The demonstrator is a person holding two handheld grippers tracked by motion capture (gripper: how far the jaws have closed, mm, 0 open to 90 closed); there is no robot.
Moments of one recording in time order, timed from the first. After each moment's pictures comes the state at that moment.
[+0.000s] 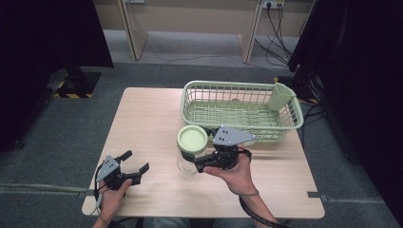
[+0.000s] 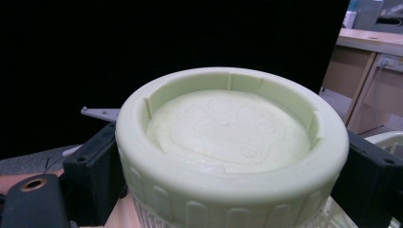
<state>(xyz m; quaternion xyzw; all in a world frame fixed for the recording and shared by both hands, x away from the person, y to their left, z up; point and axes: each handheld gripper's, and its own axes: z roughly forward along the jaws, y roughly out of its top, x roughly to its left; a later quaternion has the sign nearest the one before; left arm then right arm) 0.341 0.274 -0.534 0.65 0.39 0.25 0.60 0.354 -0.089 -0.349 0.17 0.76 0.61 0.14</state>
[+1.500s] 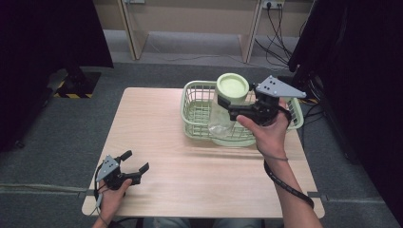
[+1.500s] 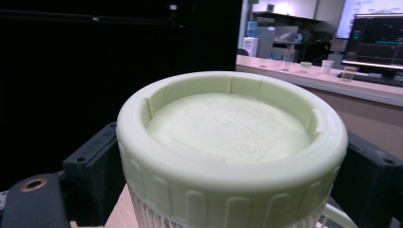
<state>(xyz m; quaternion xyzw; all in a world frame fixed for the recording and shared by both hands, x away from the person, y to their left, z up) 0.341 0.274 -0.534 0.65 0.39 0.25 0.60 0.410 -0.163 -0.250 0.27 0.70 0.61 0.26</state>
